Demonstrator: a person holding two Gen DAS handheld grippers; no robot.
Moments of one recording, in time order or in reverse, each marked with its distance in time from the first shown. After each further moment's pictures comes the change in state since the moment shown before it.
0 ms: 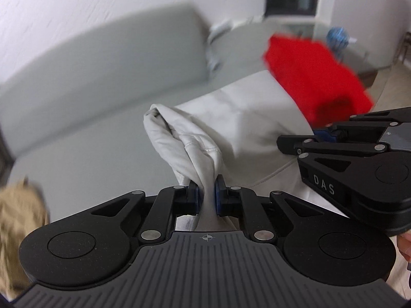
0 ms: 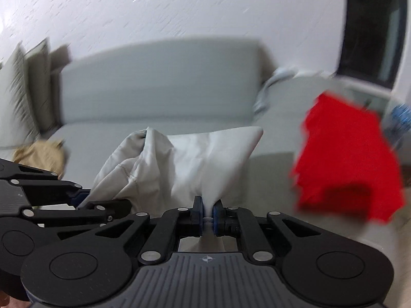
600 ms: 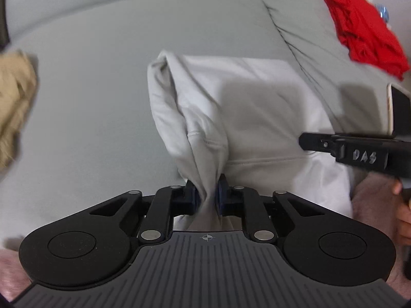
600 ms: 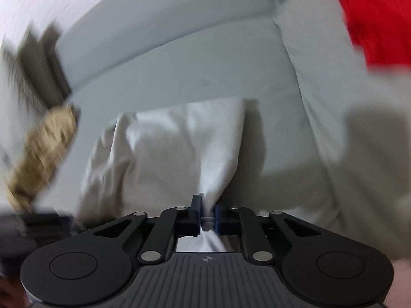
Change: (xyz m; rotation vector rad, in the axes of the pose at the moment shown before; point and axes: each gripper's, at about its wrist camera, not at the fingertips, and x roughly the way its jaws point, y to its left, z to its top) left arm 0.022 0.095 -0.183 -0.204 0.319 0.003; right arm 0.064 0.104 -0.133 0.050 0.306 0.173
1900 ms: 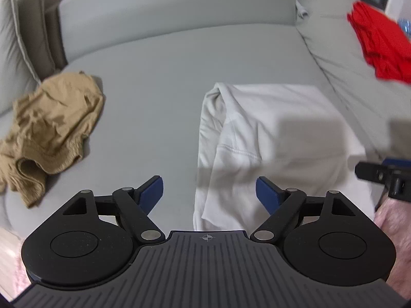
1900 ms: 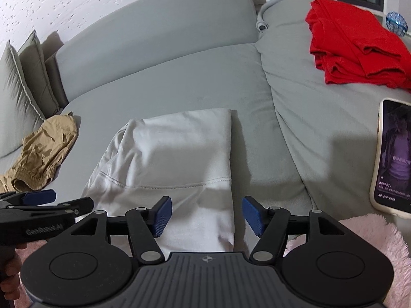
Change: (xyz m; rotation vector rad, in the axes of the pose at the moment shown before) left arm -0.043 0.041 -0.028 -0.164 -0.128 0.153; right arm -0.053 -0.013 -0.039 0.177 -0.082 -0.021
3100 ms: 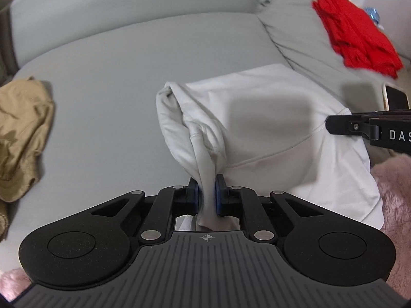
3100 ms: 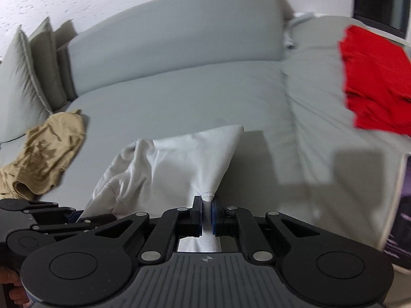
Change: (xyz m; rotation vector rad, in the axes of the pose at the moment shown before) left arm 0.036 -0.032 0.006 0.200 0.066 -0.128; right arm 0.018 0.018 0.038 -0.119 0.032 -0.009
